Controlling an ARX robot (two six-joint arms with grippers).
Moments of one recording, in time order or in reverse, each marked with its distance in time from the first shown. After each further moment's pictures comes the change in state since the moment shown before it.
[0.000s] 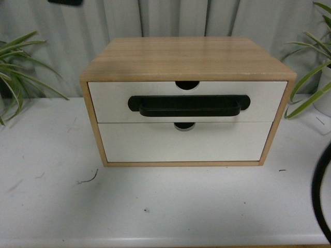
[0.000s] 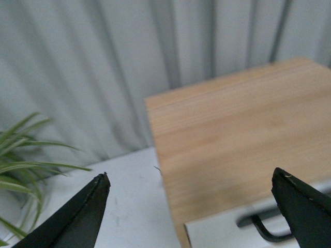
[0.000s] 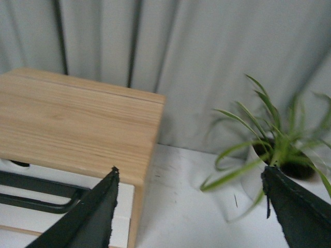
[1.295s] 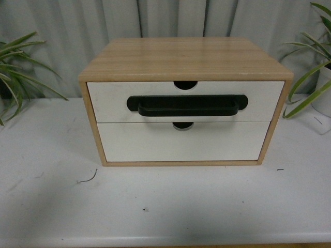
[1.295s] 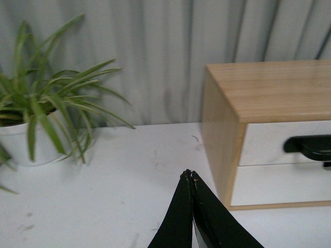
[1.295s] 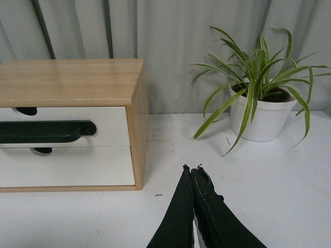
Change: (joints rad) left arm 0.329 -0.589 -0.695 0.217 0.188 -0.119; right arm -0.054 -0.729 -0.489 -0.211 0.033 0.172
